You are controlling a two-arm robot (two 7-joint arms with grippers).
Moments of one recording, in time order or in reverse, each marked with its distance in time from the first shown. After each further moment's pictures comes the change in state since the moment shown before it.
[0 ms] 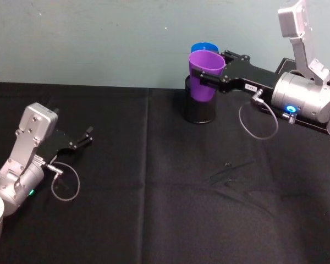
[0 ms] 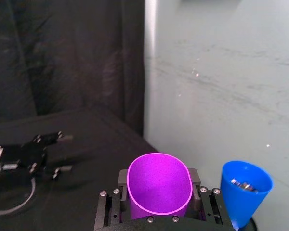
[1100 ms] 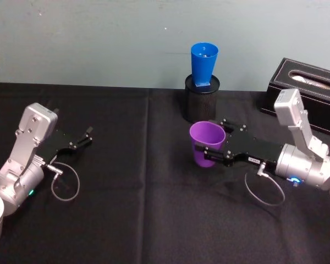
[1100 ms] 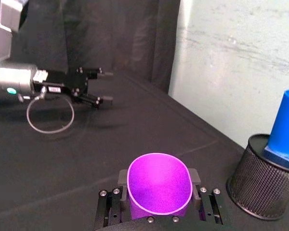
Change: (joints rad) left arm 0.000 0.000 0.000 0.000 0.000 0.000 0.000; right arm -0.183 0.099 -0.095 0.005 -0.008 -0.262 0.045
